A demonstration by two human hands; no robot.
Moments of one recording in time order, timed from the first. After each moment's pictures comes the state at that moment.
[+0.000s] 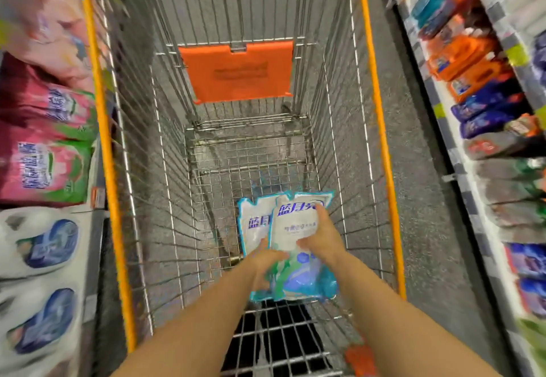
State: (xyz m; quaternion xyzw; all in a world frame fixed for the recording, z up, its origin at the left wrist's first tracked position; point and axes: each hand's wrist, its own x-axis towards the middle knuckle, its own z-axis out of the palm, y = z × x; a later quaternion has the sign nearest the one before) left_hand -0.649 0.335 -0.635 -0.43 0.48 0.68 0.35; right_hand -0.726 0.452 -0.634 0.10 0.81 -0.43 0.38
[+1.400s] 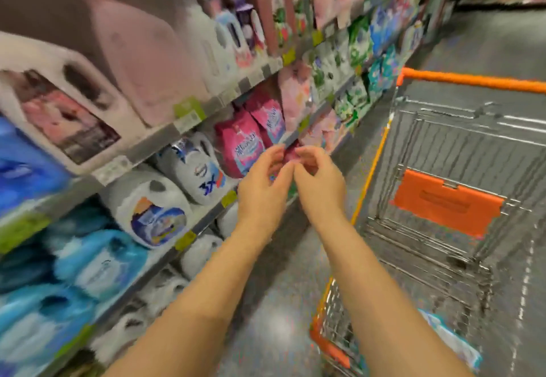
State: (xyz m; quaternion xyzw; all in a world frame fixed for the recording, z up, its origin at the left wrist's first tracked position) left_hand -0.467 0.201 -0.304 -0.42 0.69 0.41 -0.42; right_hand -0.550 0.222 -0.320 -0.38 0.66 -0.61 0.20
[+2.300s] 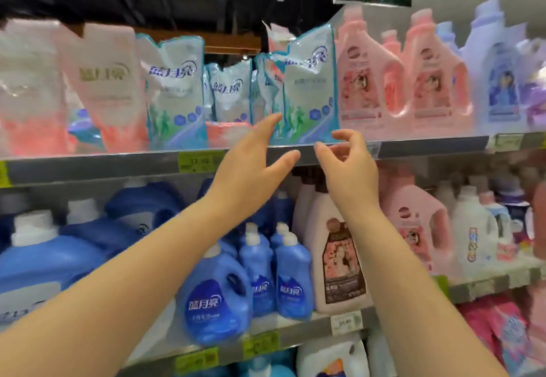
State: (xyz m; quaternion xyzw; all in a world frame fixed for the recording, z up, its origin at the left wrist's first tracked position) left_hand -0.059 0.099 -0.029 -0.53 0.71 -0.11 -0.46; right_hand -0.195 0.040 -0.049 -0.63 0.36 -0.66 0.18
